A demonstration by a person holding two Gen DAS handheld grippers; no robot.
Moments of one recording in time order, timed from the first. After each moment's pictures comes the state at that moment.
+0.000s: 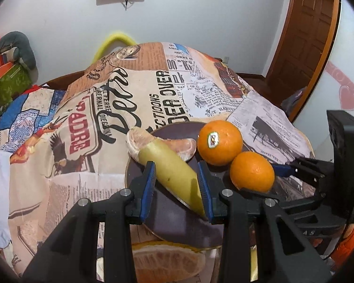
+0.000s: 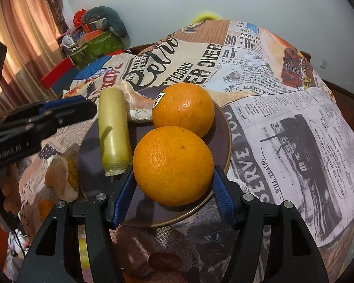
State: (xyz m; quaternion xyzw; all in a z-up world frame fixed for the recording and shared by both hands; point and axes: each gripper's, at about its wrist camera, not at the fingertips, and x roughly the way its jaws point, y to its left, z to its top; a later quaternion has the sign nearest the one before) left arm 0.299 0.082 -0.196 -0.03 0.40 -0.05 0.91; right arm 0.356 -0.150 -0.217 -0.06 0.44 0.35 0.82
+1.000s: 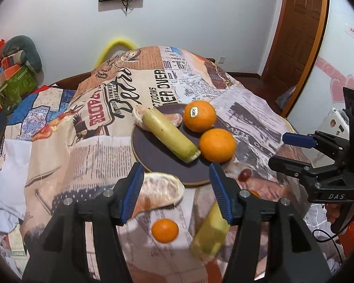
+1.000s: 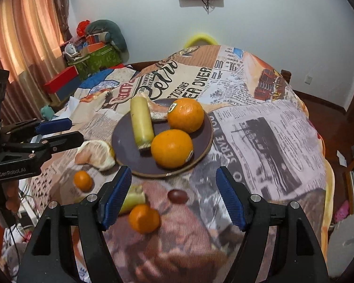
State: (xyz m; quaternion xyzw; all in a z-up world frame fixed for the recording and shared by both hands) left arm 0.197 0.067 -0.163 -0.02 0.39 -0.05 0.92; right arm 0.278 -0.195 -0.160 -0.08 0.39 0.32 0.86
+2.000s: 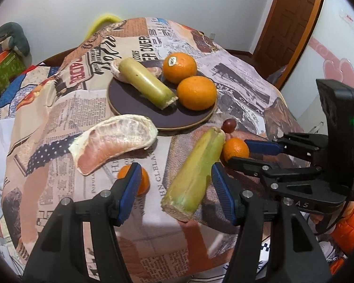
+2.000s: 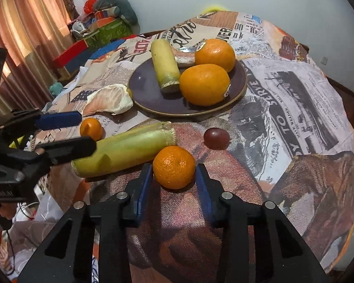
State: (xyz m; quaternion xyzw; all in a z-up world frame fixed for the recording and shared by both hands) left arm 0.170 0.040 -0.210 -0.03 0.46 -0.09 0.89; right arm 0.248 -0.179 -0.220 -0.09 0.45 0.35 0.82
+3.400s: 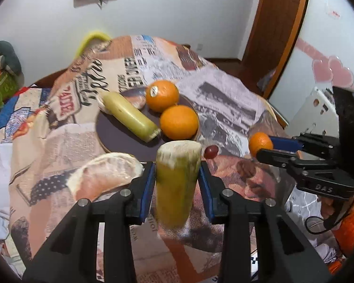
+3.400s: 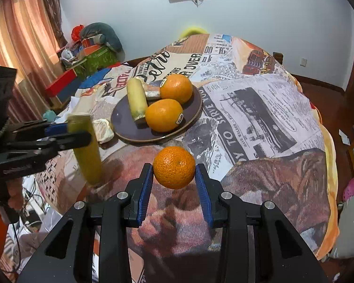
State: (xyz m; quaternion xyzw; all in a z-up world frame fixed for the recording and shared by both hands) left arm 0.182 0.027 -0.171 -0.01 0.41 -0.11 0.90; right arm 0.250 -0.236 -0.177 -0.04 0.41 0.31 0.86
